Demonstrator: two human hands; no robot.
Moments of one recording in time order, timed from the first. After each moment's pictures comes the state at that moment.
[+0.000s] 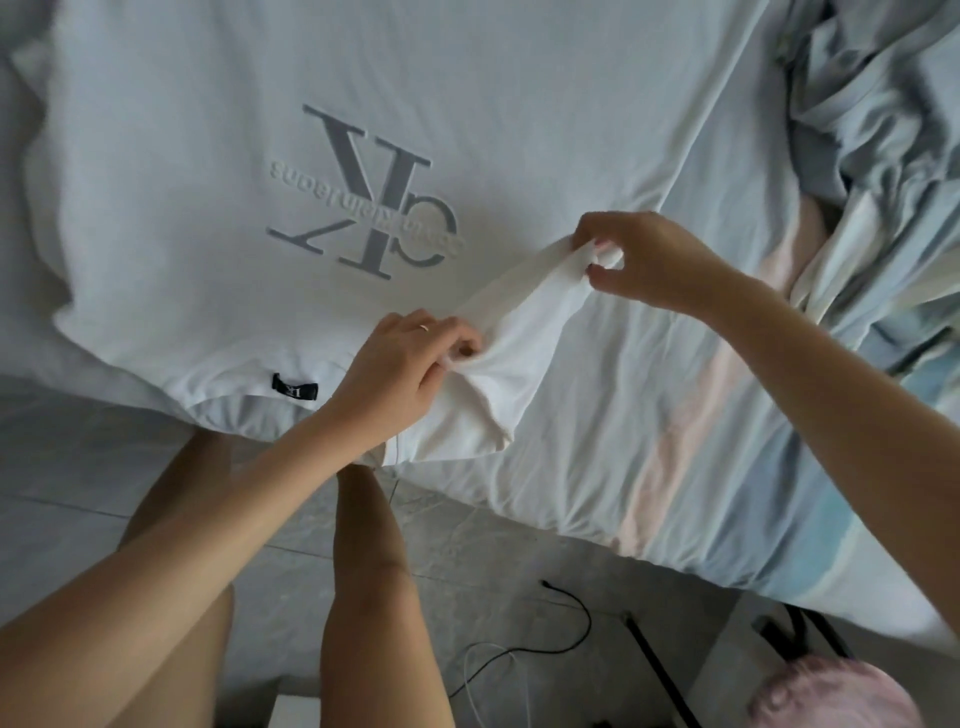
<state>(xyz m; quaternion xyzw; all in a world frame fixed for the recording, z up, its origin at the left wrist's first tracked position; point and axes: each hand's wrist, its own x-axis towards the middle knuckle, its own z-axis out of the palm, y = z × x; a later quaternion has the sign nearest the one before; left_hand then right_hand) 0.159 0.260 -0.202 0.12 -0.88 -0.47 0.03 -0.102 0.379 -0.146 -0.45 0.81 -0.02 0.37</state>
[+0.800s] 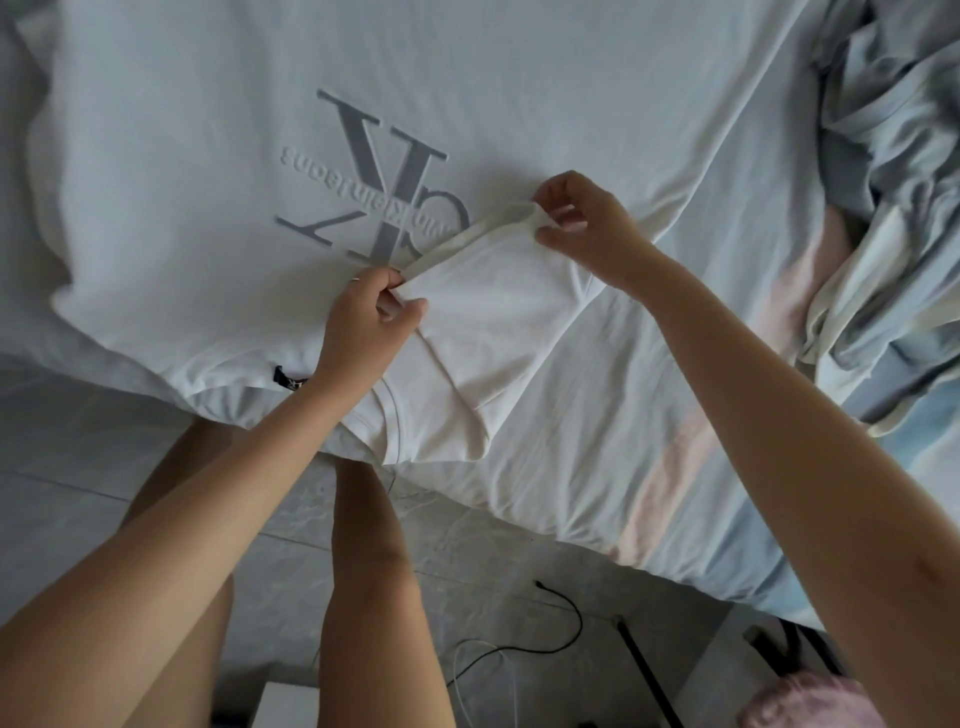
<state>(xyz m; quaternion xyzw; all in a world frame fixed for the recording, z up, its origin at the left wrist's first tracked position) 0.152 0.236 -0.238 0.46 -0.72 -0.52 -0.01 -0.088 0.336 -0.205 -0.28 0.80 -0.28 0.45</state>
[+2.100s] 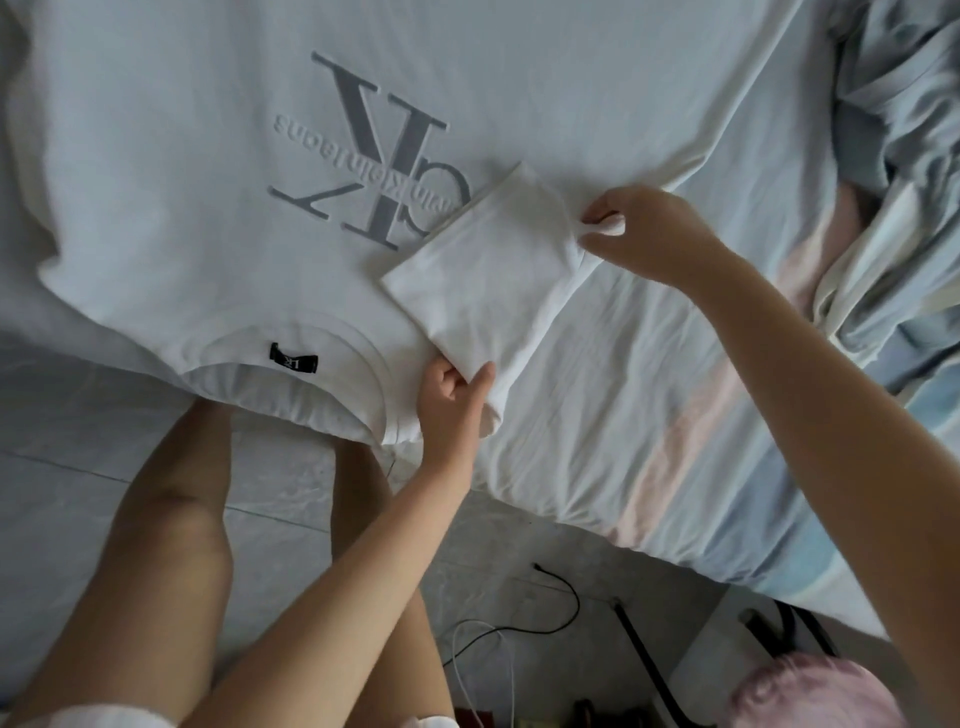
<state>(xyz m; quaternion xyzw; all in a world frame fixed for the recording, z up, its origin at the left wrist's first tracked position) 0.149 0.365 -0.202 0.63 -0.33 -0.70 0.05 -0.105 0.367 -0.183 -0.35 0.86 0.03 0.38</state>
